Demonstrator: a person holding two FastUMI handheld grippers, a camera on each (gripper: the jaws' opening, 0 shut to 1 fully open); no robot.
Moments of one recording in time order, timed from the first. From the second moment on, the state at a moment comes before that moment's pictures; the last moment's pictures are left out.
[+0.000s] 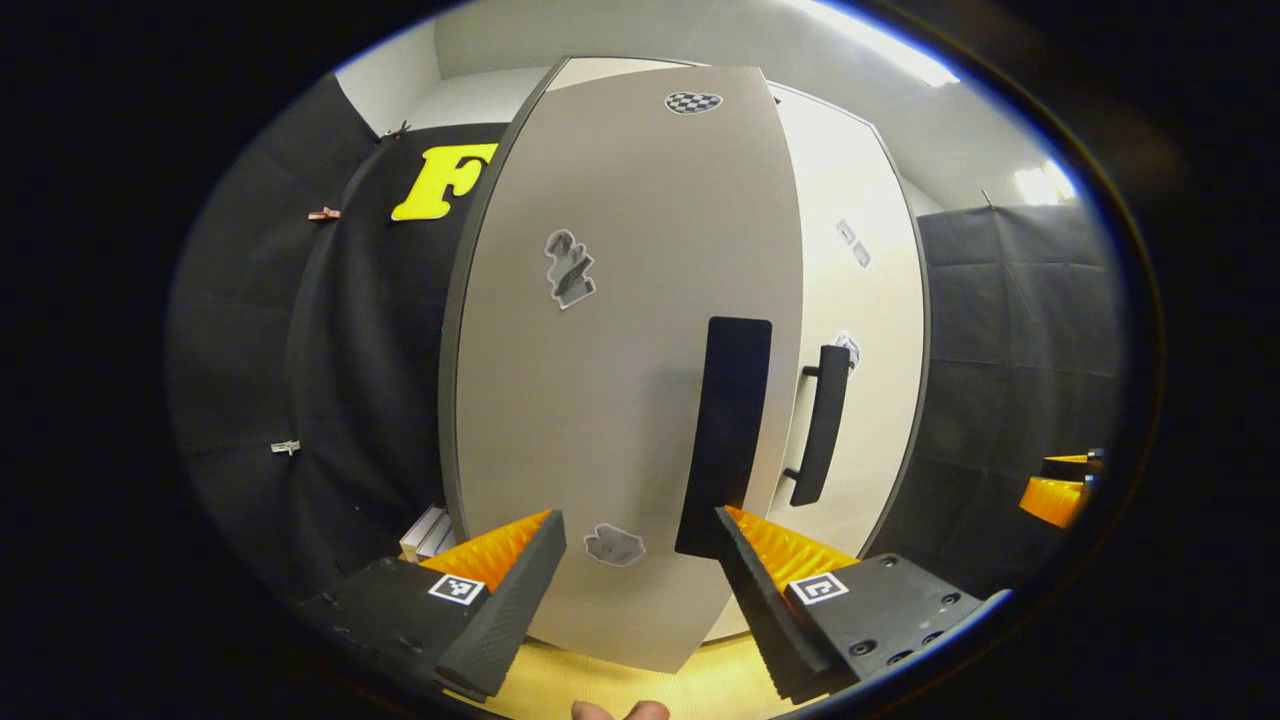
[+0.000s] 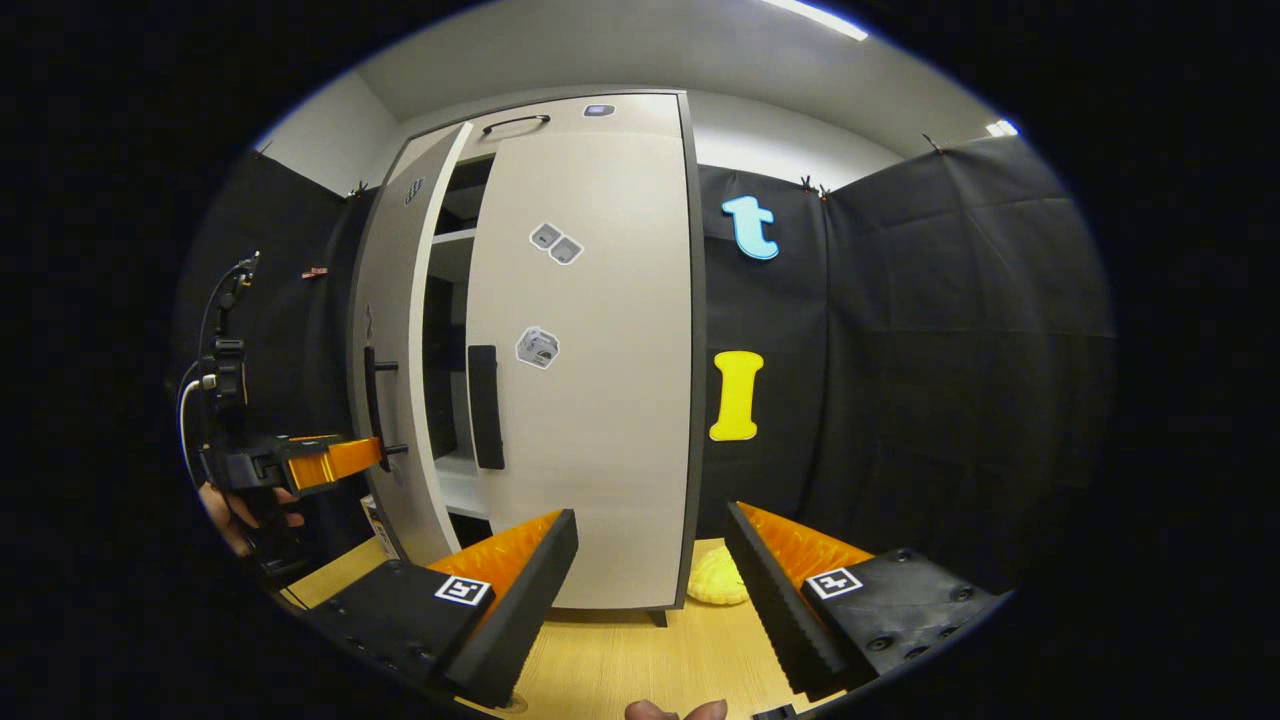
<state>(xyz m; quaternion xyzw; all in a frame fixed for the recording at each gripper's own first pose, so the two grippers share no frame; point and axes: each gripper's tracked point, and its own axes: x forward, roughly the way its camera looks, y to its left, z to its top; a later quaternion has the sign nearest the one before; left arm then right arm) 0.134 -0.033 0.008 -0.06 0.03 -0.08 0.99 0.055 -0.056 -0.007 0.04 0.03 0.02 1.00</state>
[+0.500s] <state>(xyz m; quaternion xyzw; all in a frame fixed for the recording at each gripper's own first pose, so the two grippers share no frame) 0.097 -0.007 0.015 -0.03 0.02 -0.05 1.00 0.056 -0.034 0.004 0.04 0.02 0.04 1.00</state>
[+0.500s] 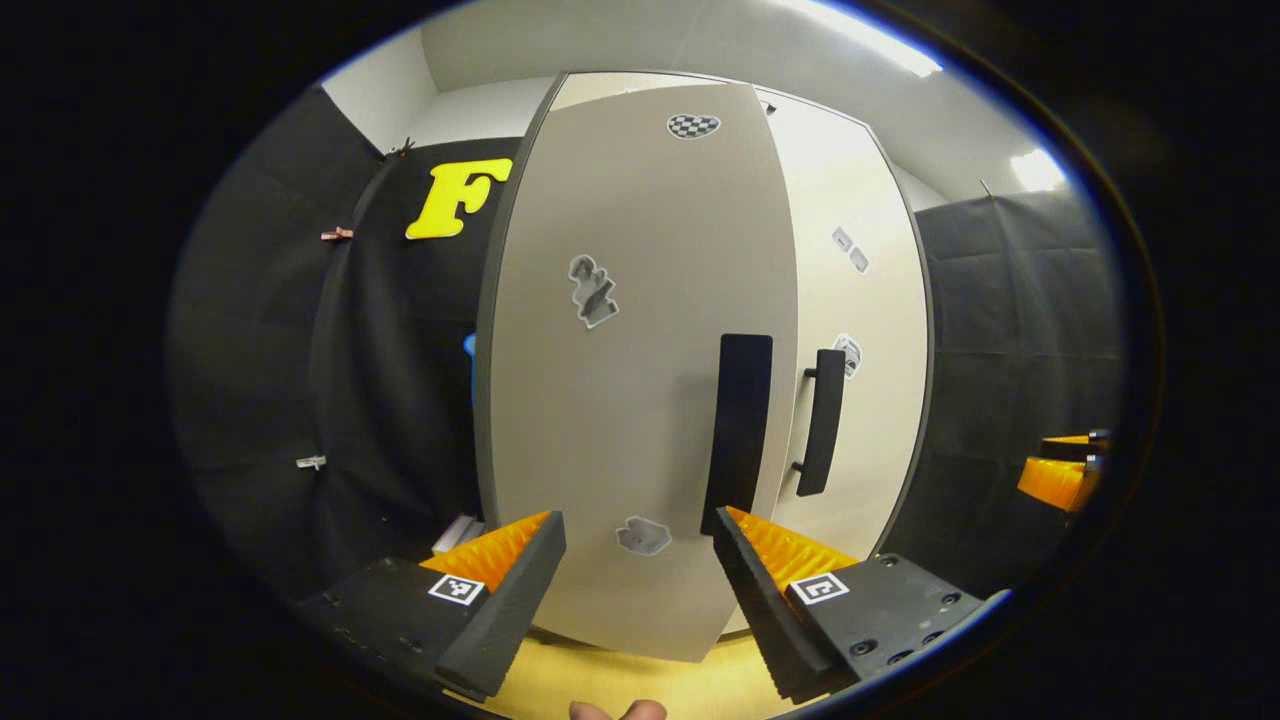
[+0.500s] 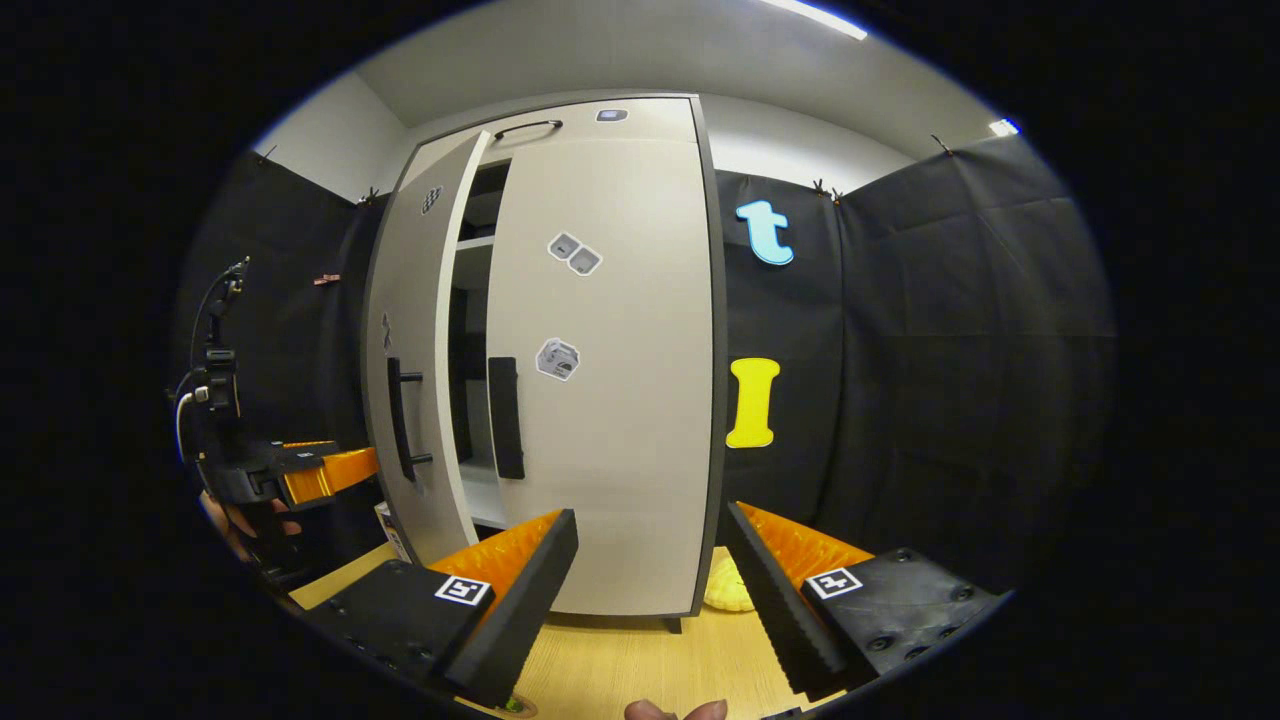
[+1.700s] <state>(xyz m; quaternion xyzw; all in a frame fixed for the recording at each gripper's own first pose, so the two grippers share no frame) -0.005 0.037 0.022 -0.02 0.01 -0.03 1.00 0.005 0.045 0.018 0.03 0.00 0.06 1.00</state>
